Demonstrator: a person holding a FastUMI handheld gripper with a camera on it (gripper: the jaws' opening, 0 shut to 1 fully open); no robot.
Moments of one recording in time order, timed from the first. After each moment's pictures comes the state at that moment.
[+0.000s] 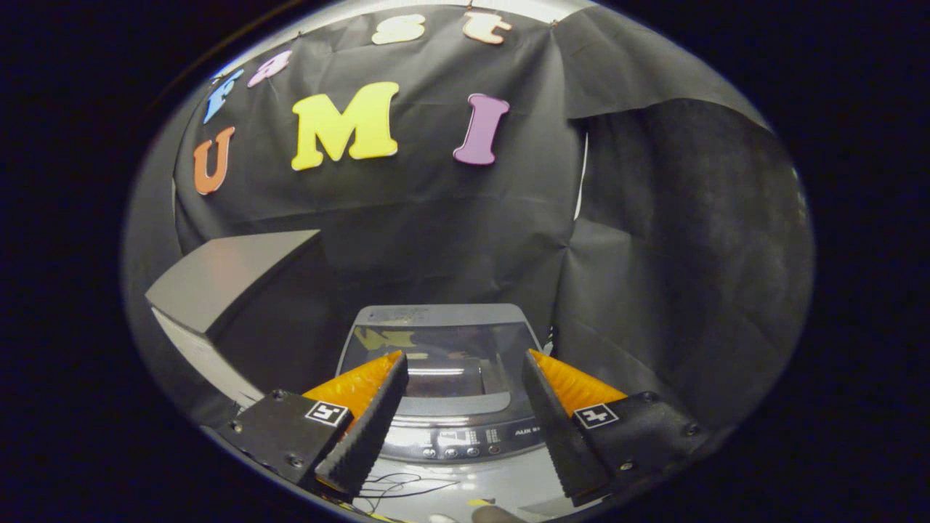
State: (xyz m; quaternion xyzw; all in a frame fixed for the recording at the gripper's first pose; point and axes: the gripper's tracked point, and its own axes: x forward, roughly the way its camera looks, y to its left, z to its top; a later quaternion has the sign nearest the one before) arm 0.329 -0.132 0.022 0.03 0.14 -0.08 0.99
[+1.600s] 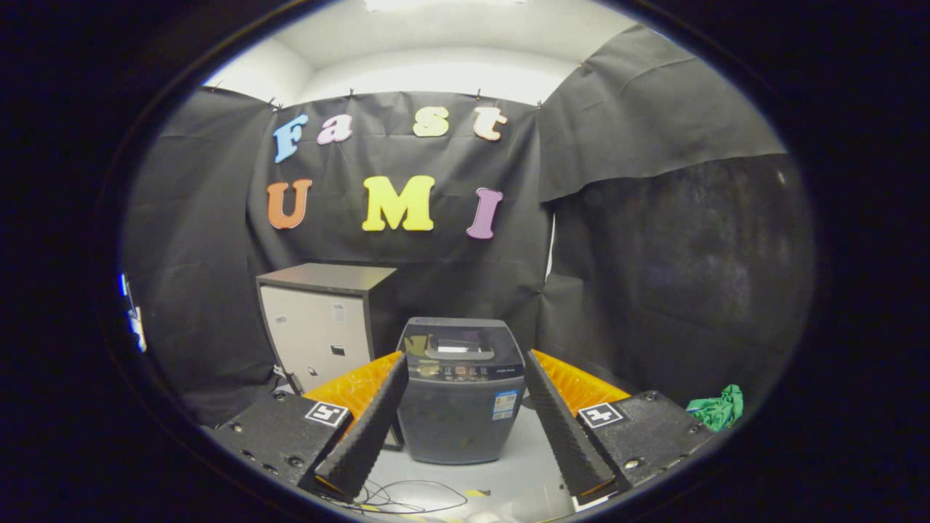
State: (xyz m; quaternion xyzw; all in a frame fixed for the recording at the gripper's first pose) arm -0.029 -0.078 -0.005 0.00 0.00 -0.05 1.00
